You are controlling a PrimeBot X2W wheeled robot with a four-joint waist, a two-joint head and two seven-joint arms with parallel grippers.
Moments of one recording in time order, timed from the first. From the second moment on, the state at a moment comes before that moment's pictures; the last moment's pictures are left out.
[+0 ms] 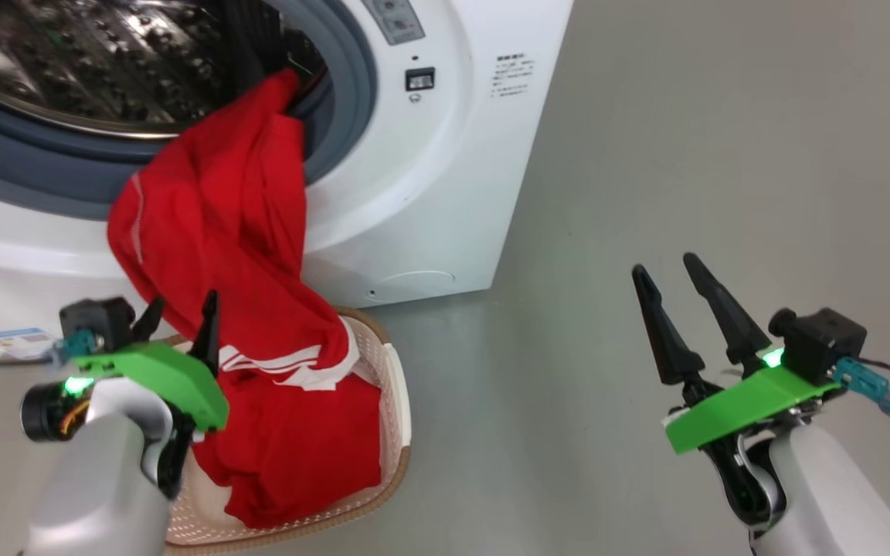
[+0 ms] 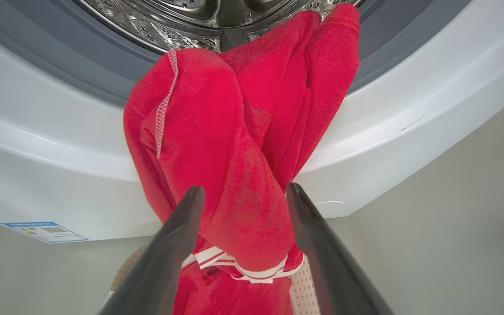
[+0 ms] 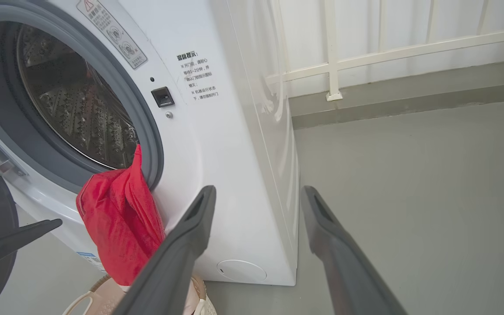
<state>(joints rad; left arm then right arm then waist) -0.65 0.13 -0.22 0.91 -0.39 -0.13 -0.14 -0.34 -0.18 0.20 0.29 0.47 0.13 -0.26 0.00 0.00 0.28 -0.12</state>
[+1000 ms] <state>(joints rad) -1.03 0.17 -0.26 1.28 -0.53 -0.13 -0.01 -0.44 -0.15 0.21 0.26 0.46 0.13 -0.26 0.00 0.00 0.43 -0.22</state>
